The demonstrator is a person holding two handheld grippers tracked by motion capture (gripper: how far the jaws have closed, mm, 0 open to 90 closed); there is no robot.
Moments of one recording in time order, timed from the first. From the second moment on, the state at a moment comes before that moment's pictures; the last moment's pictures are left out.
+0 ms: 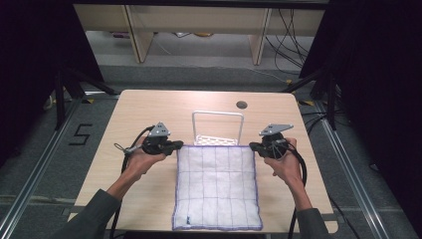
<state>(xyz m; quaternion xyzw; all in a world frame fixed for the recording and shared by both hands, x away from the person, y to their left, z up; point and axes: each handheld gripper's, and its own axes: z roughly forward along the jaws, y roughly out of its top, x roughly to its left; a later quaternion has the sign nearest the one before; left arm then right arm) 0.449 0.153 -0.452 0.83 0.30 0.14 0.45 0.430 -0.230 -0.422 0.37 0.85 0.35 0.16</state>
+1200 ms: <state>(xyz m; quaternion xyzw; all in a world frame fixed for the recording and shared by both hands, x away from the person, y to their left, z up) 0.333 0.175 -0.461 0.85 0.21 0.10 0.47 0.315 -0.230 -0.429 0.30 0.86 0.37 0.21</state>
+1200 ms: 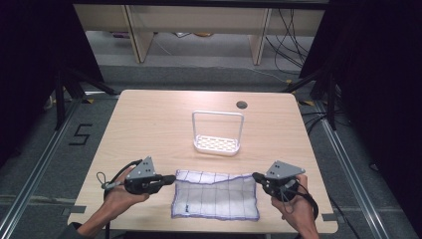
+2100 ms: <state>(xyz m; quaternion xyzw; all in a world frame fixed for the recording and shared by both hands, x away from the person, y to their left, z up) 0.293 0.159 -0.505 0.90 0.15 0.06 0.41 0.262 -0.231 -0.482 0.32 0.88 0.32 0.15</state>
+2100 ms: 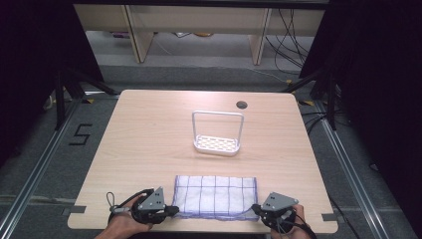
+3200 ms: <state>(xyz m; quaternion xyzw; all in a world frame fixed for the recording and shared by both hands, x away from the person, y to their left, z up) 0.377 0.157 -0.485 0.86 0.27 0.08 0.43 0.284 -0.227 -0.473 0.42 0.84 0.31 0.16</state>
